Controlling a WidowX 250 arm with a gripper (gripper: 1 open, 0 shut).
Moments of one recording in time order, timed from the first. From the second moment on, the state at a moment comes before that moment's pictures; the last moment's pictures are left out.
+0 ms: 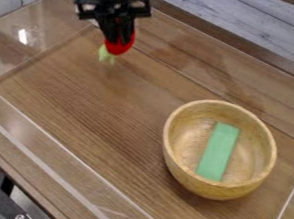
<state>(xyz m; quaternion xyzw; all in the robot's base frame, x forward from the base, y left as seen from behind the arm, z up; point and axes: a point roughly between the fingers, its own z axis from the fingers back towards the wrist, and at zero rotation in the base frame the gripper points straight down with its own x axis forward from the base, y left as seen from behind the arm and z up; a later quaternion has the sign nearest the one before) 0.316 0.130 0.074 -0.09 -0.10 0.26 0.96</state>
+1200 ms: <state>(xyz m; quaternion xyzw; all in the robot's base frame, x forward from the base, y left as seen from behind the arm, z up) 0.342 0.144 0.038 -0.05 -0.09 0.32 0.94</state>
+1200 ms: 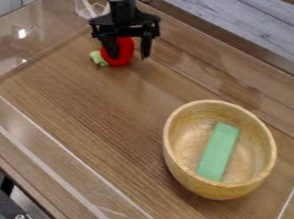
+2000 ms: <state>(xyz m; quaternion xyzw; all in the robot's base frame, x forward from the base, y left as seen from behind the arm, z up) 0.337 0.149 0.042 -0.04 -0.07 0.29 0.95</state>
